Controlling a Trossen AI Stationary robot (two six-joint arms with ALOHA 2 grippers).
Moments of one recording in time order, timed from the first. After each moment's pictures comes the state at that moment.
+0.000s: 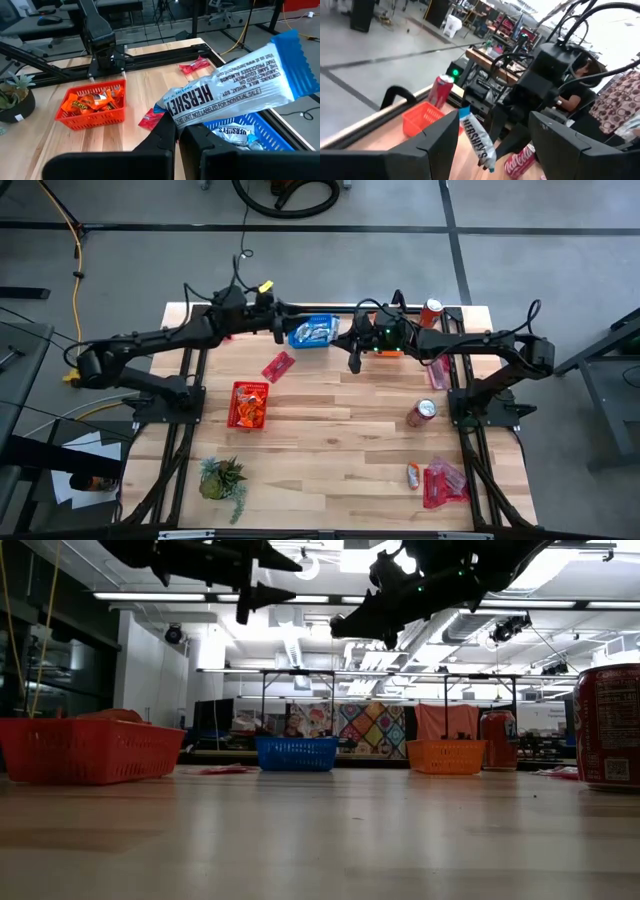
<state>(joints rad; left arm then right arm) 0.49 1.23 0.86 0.32 0.25 -0.47 -0.34 1.46 0.90 0.26 -0.18 0.02</state>
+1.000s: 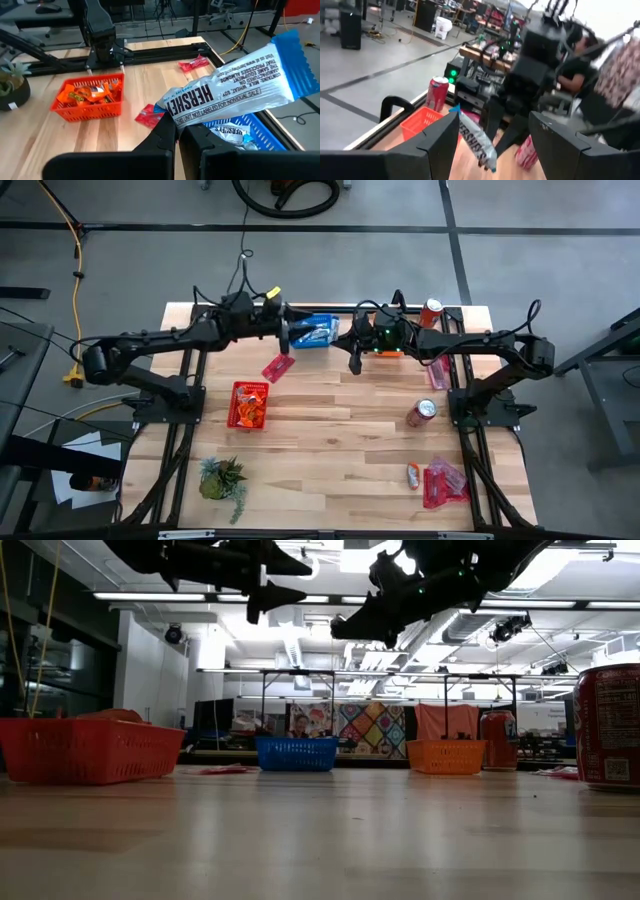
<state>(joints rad) 0.44 1.29 0.86 0.37 0.25 -0.30 -0.33 1.46 0.90 0.24 -0.17 -0.05</state>
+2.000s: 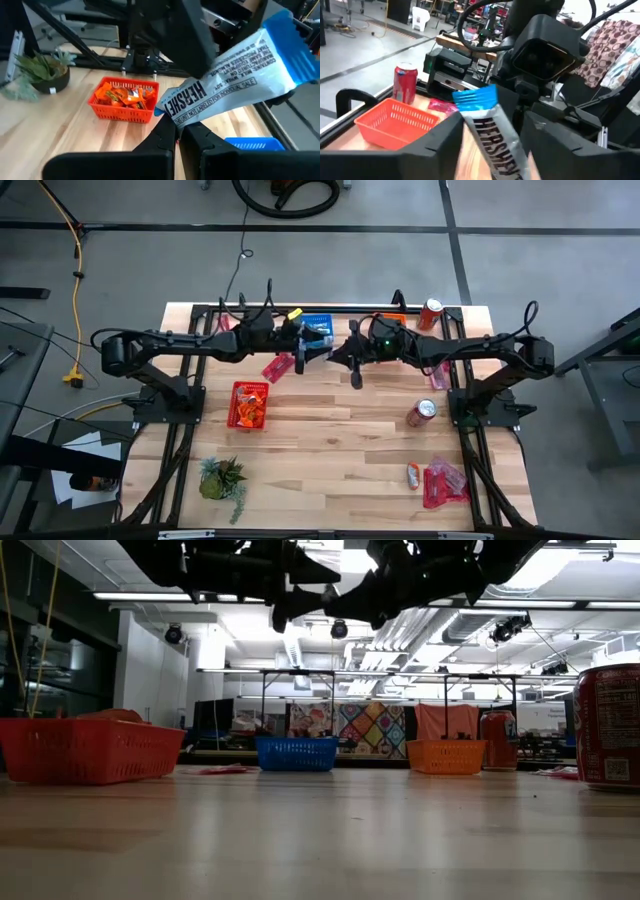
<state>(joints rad) 0.29 1.45 0.87 0.51 0.23 -0.27 -0.24 1.46 0.90 0.29 -0.24 -0.18</state>
